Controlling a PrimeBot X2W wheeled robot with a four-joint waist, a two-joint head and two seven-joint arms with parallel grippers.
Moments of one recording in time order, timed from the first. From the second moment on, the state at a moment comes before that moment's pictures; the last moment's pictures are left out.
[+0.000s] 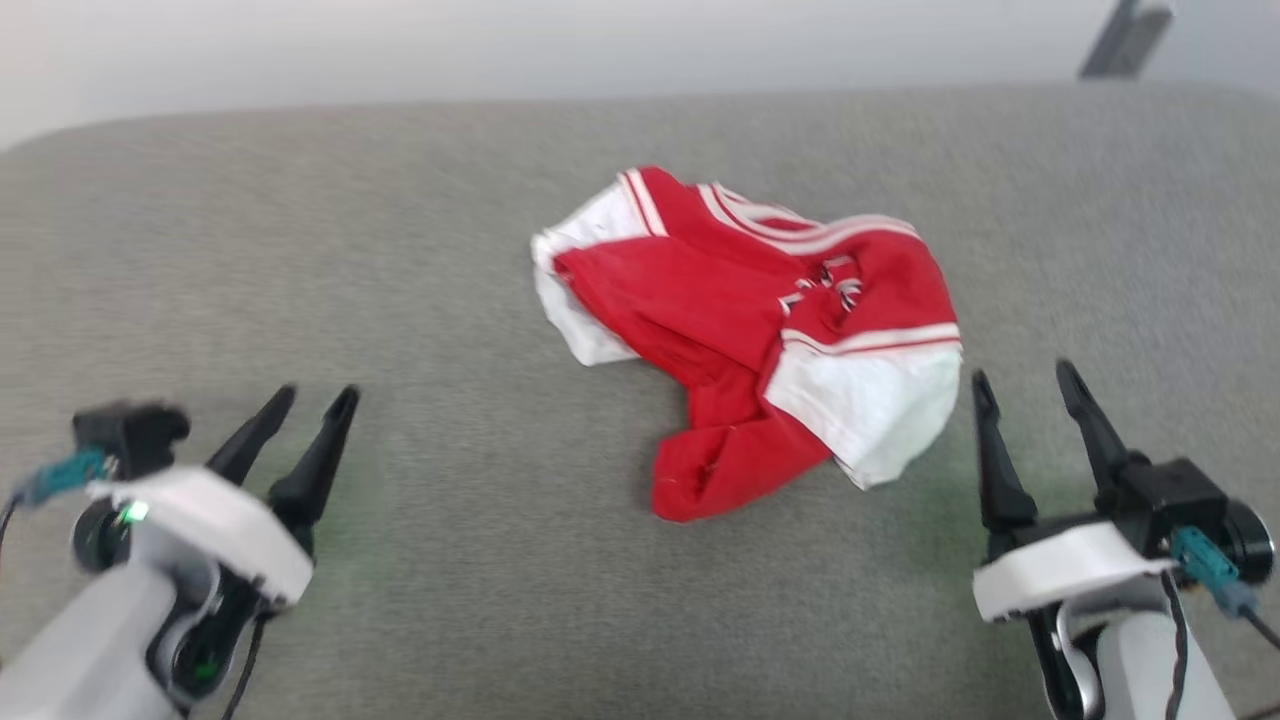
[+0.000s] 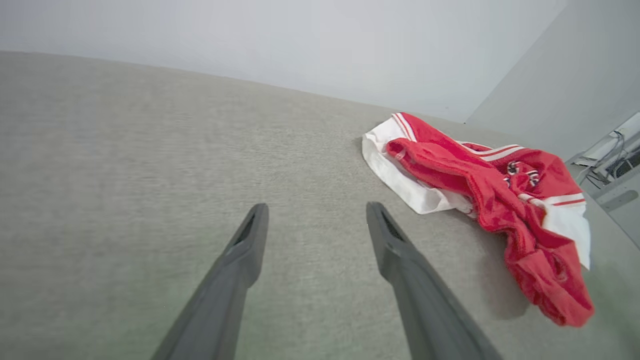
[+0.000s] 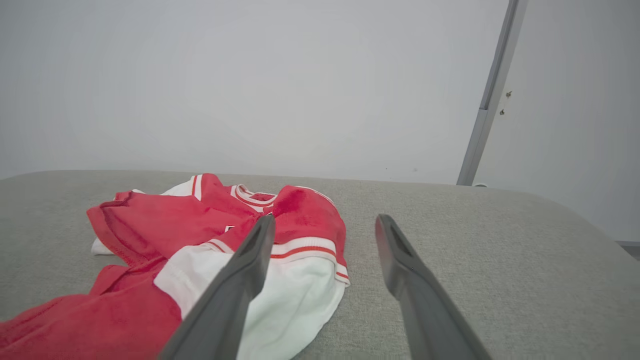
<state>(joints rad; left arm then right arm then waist) -0.52 0.68 -0.80 0.47 -1.19 -0.13 -0.26 -0.18 -0.05 -0.04 0.23 0.07 0.13 -0.26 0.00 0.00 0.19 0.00</state>
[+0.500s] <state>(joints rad) -0.03 0.45 -0.12 0.34 -0.69 -0.13 -0.26 -0.04 -0.05 -0.11 0.21 0.07 0.13 -0.26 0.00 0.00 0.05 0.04</state>
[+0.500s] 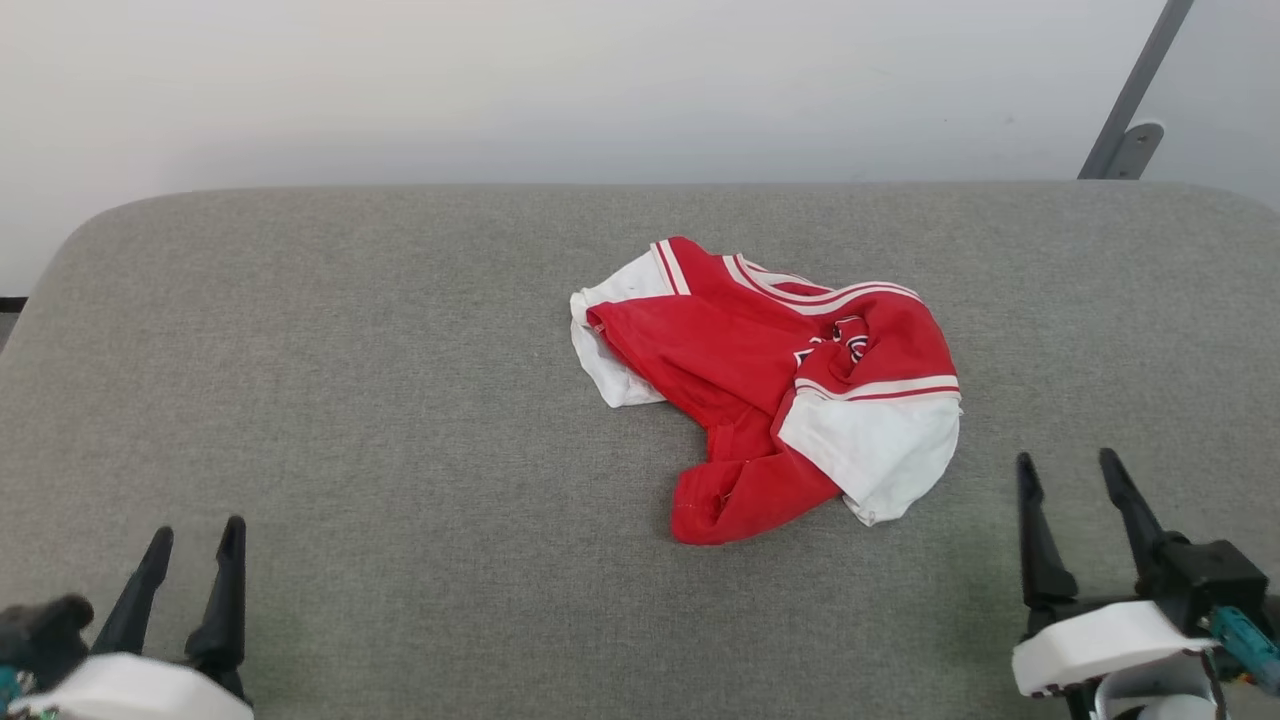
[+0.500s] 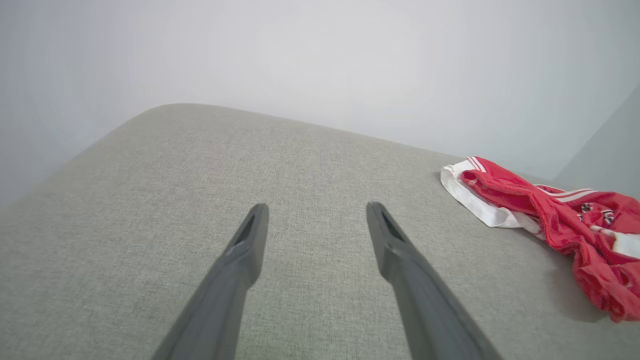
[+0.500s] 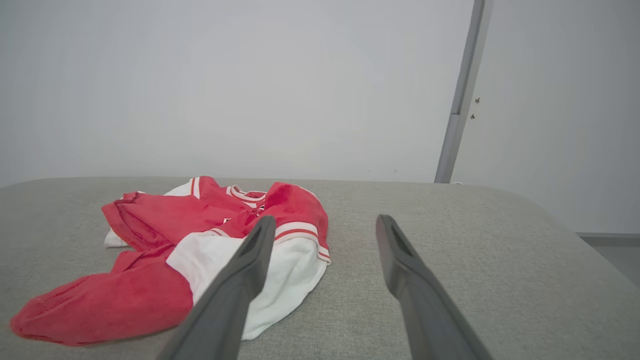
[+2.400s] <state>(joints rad) -0.07 0.28 -0.05 0.16 -0.47 -0.13 -0.26 -0.27 -0.08 0.02 0.11 -0.13 0.13 0.76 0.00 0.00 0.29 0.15</state>
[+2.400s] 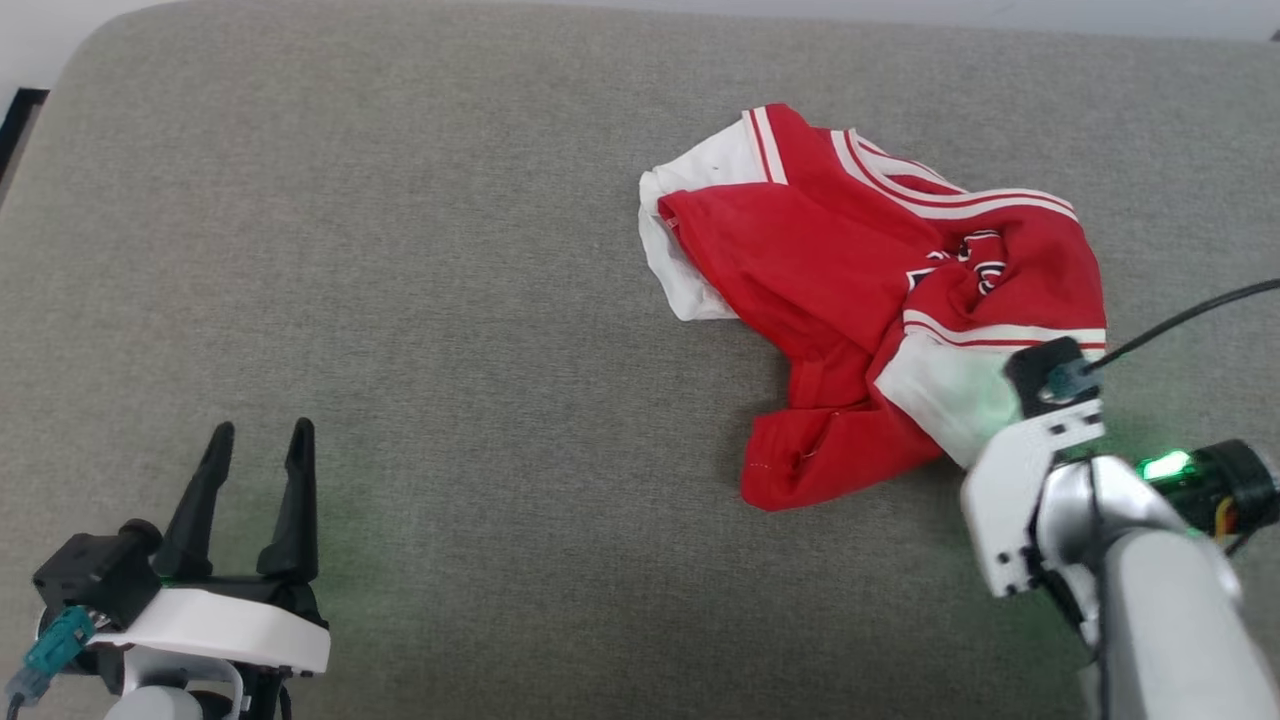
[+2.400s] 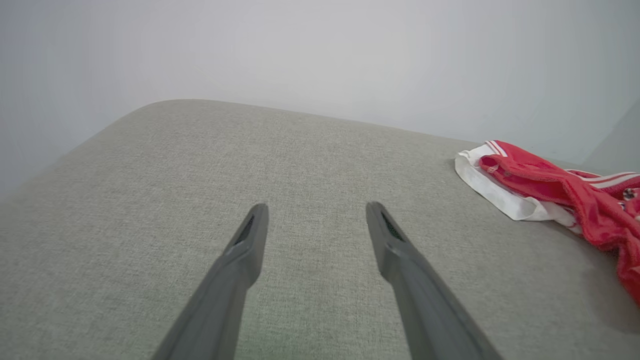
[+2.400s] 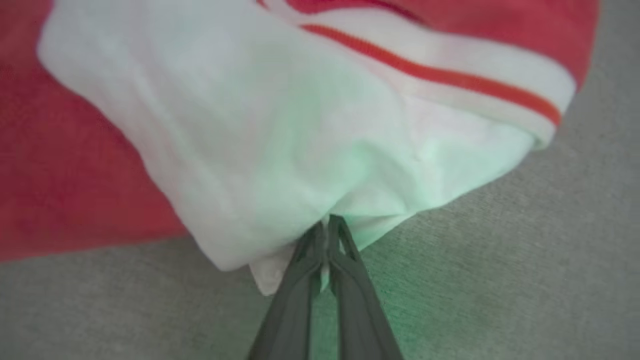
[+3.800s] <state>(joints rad) -0.24 0.45 -0.19 0.08 -0.53 -0.13 -0.26 -0.57 -0.19 -0.53 0.31 -0.39 0.13 0.26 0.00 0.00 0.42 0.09</state>
